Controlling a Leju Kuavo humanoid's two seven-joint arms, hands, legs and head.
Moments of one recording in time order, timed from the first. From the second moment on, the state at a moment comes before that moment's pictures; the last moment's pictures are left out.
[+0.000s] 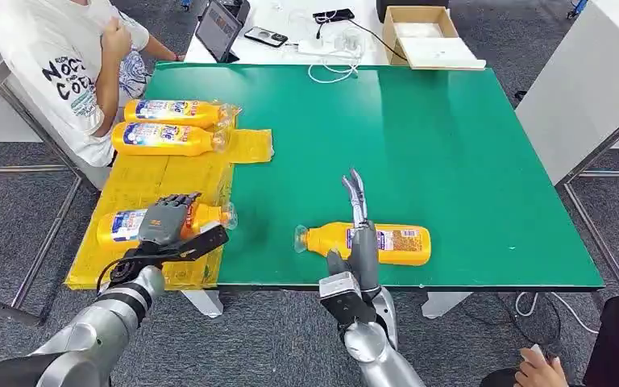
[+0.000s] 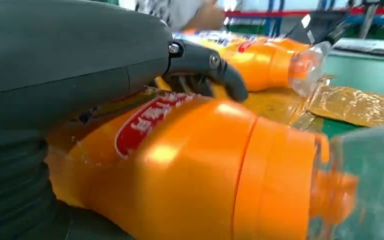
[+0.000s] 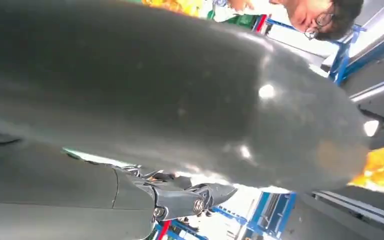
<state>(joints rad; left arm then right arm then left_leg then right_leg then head) -0.68 -0.03 0.09 -0.36 -1.35 0.45 -0.41 -0.16 0.19 0.43 -1.31 0.24 -0.51 -0.70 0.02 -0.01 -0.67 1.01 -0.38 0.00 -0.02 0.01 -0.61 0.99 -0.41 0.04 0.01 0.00</state>
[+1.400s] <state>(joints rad) -0.46 -0.14 0.04 -0.95 -0.32 0.69 -0.70 -0.24 0.13 0.35 -1.17 0.49 -0.34 -0.42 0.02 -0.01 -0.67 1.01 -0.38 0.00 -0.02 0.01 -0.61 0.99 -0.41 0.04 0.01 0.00</state>
